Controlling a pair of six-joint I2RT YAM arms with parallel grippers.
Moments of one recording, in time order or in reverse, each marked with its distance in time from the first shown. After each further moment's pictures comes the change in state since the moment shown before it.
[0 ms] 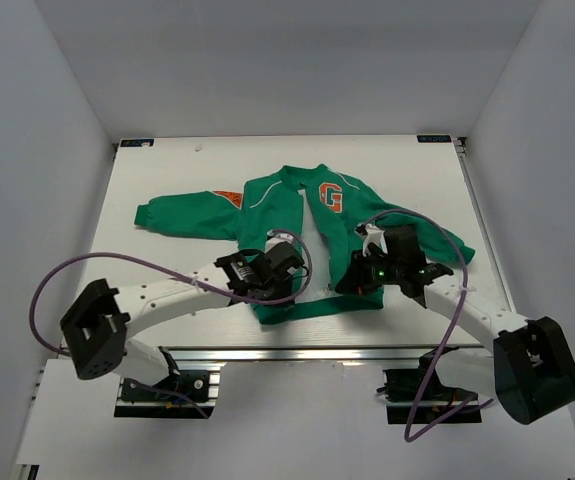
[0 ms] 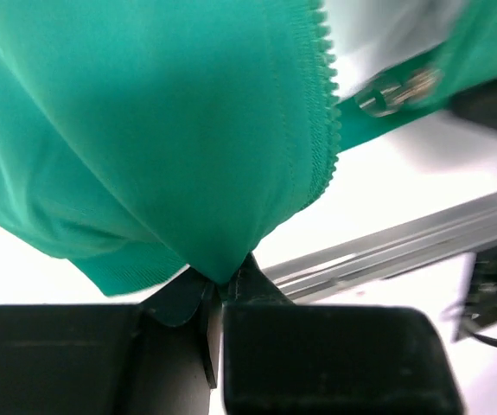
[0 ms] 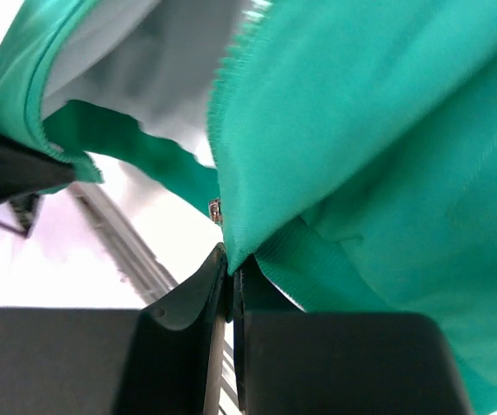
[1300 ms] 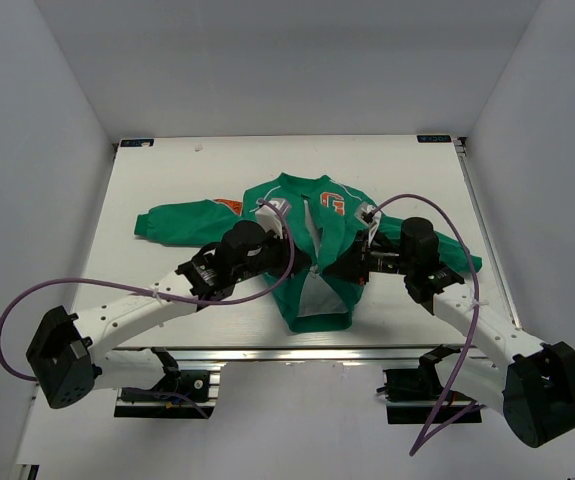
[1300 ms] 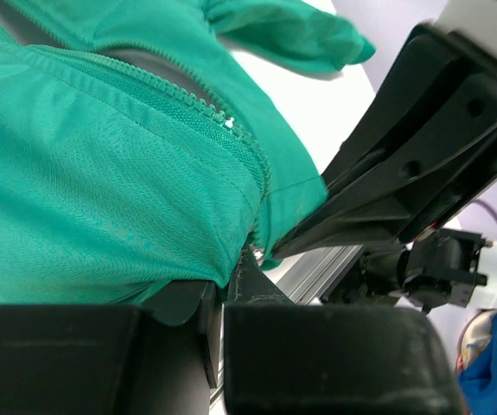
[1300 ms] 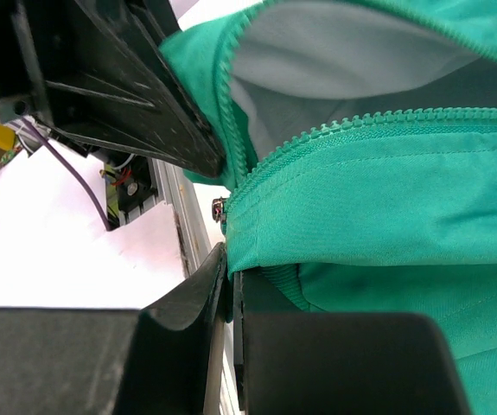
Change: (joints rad) left arm 0.130 -0.250 -0.139 0.589 0.222 0.217; right arm -0.006 -0.134 -0.002 0.374 -0.348 0.015
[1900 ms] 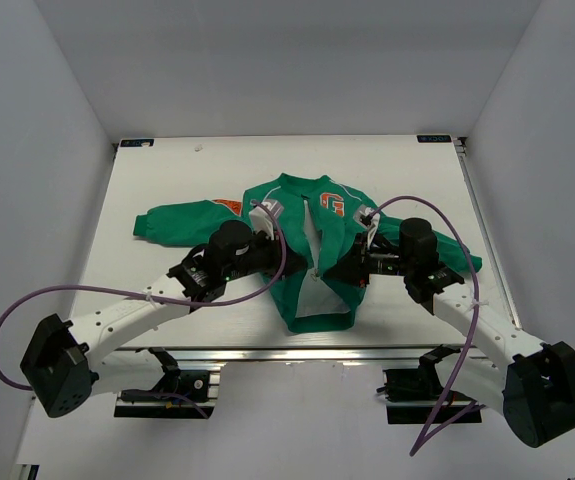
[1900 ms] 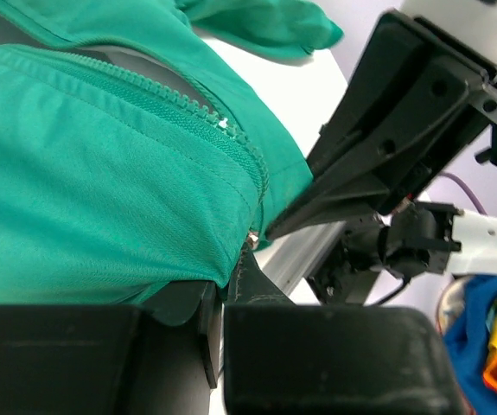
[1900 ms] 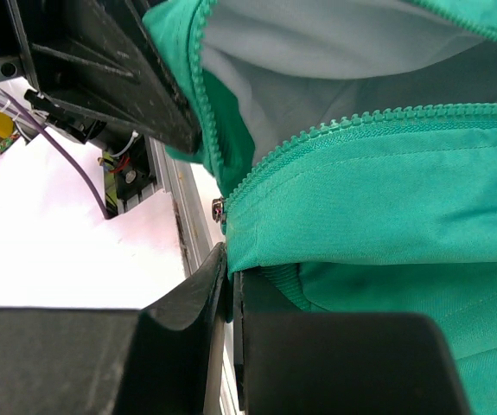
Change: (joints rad) left arm 0.071 -0.049 -0.073 0.060 0.157 0.008; right arm 0.000 0.001 0.000 -0.048 -0.013 -0.043
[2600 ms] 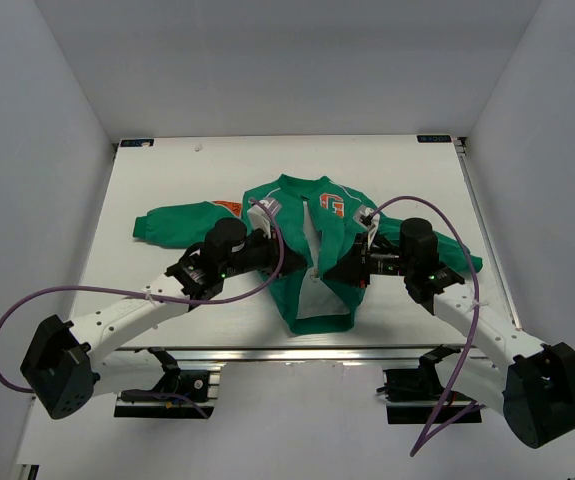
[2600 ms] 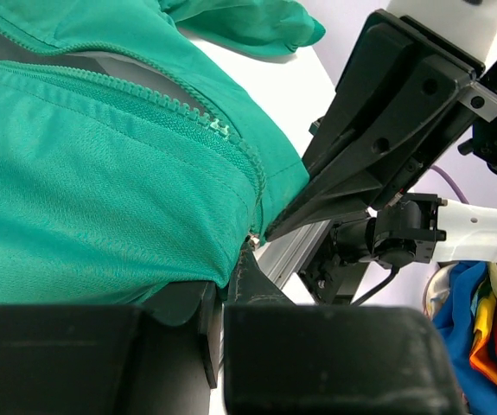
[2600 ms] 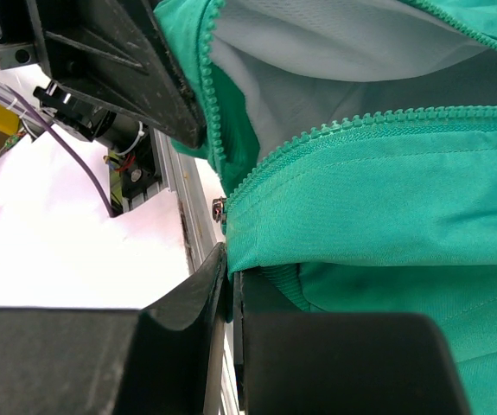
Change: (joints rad) left arm 0.039 0.002 -0.017 0.041 0.093 0.003; right arm 0.000 -0.004 0.000 0.004 -0.016 0.003
